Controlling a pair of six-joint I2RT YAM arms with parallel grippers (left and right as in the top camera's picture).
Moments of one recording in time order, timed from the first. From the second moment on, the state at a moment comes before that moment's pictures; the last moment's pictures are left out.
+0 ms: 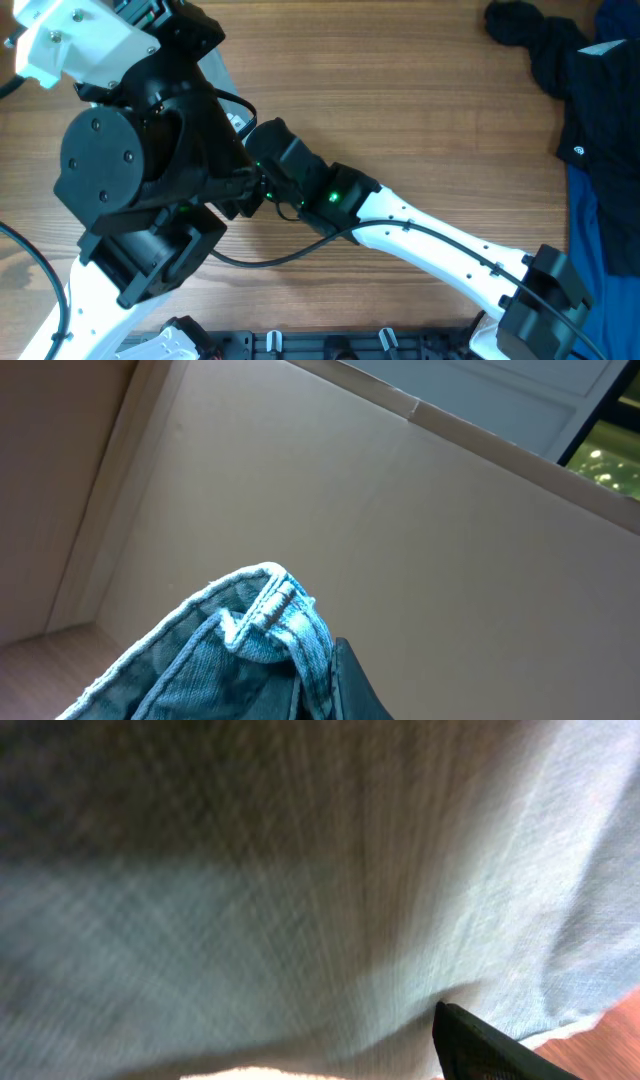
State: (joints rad) left arm -0.78 1.27 1.73 0.08 -1.24 -0.02; right arm 0.96 1.69 1.33 -0.18 -0.20 0.20
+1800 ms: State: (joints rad) left arm -0.86 1.43 1.20 -0.82 0.18 -0.24; right arm 0.48 1.09 1.32 -0.60 0.40 0.17
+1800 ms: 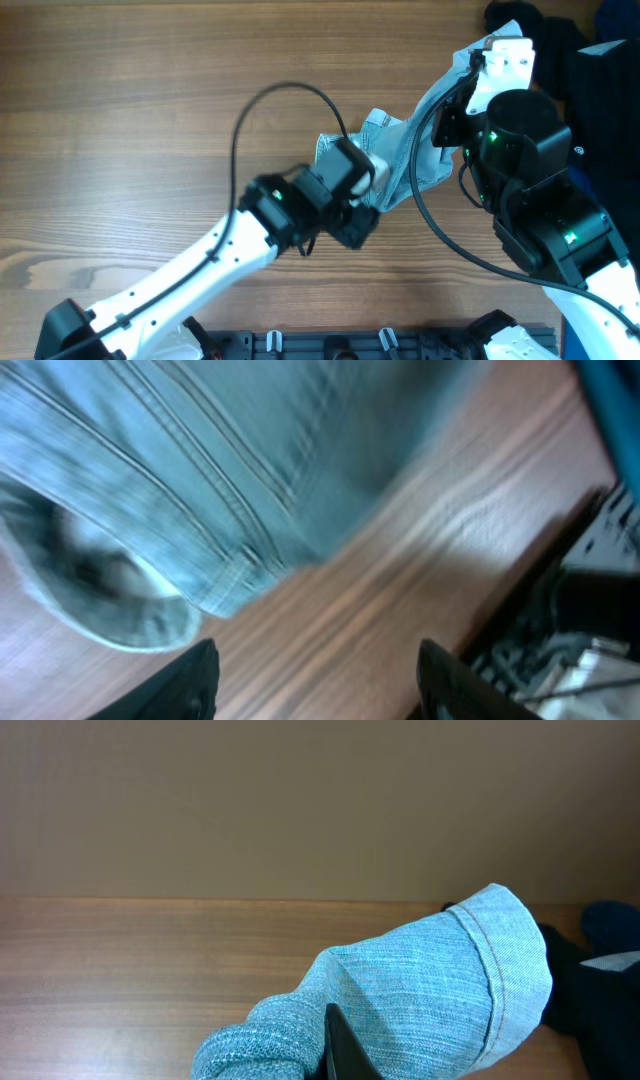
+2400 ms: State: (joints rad) left arm -0.94 1.38 1.00 -0.57 -0.31 -0.37; right arm 0.48 1.09 1.32 -0.64 0.42 0.17
